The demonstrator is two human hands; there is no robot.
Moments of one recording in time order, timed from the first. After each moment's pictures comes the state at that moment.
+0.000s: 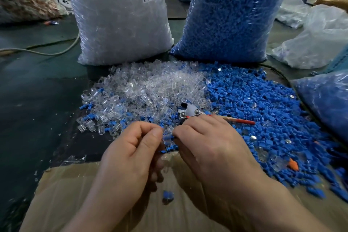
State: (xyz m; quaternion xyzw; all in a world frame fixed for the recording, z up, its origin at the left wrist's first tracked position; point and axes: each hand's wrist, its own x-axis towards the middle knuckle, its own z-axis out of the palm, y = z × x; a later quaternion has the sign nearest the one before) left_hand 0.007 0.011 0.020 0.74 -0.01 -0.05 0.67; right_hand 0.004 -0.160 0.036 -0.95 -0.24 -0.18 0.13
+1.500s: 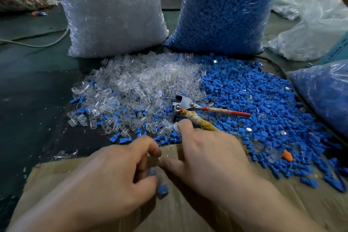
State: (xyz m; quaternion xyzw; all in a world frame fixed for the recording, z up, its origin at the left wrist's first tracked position) left_hand 0.014 0.044 0.028 0.92 -0.23 -0.18 0.26; right_hand -0.005 -0.150 0.021 -0.99 -0.09 -0.06 0.07
